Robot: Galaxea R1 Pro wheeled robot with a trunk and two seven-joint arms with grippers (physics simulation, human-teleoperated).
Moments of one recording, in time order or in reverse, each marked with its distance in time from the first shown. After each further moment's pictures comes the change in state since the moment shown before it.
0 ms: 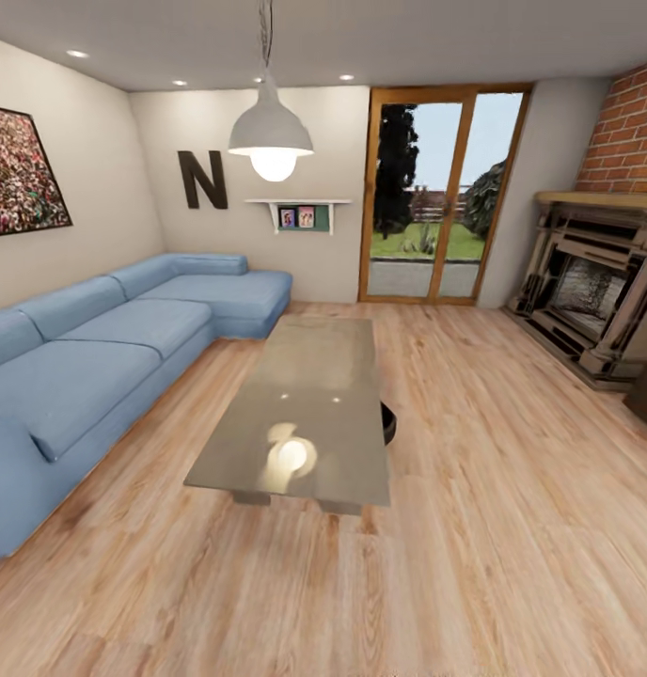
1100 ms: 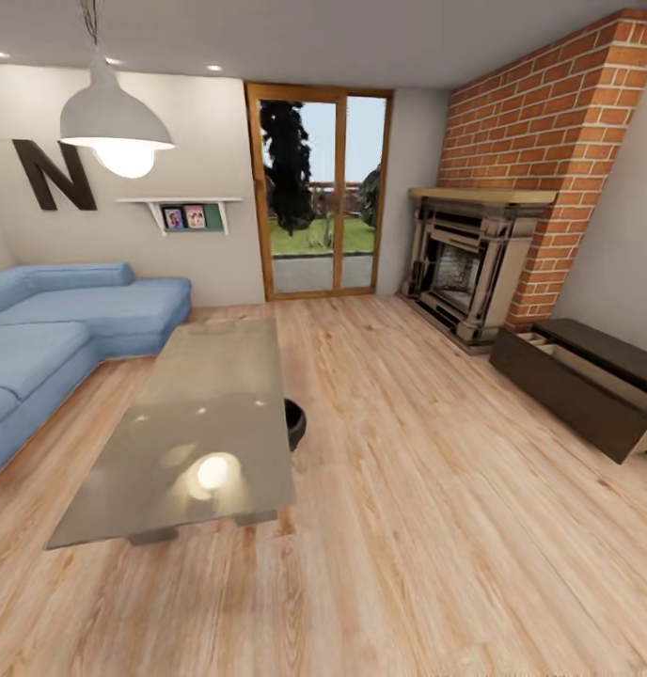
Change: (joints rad) left arm 0.000 0.000 -0.001 0.000 -0.005 0.025 0.000; right arm 0.000 -0.003 0.000 0.000 0.000 0.000 0.030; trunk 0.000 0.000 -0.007
